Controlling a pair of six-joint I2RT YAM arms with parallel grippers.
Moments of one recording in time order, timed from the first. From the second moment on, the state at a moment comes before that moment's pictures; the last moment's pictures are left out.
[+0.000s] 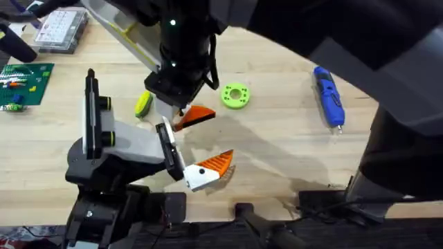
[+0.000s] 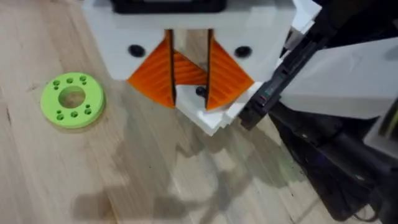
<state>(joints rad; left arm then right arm) -0.12 0.01 0.01 -0.10 1.07 -0.11 1.01 2.05 2.19 -1.50 -0.14 -0.03</state>
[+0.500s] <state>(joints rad) -0.12 0.01 0.01 -0.10 1.07 -0.11 1.01 2.05 2.19 -1.50 -0.15 -0.03</state>
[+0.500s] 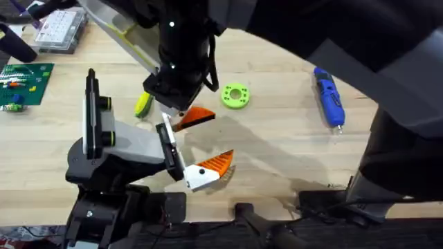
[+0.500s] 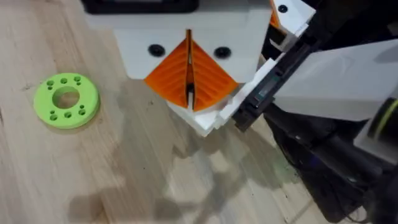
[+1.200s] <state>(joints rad) -0.12 0.01 0.01 -0.10 1.08 -0.11 1.04 2.06 2.19 -1.51 -0.15 -0.03</state>
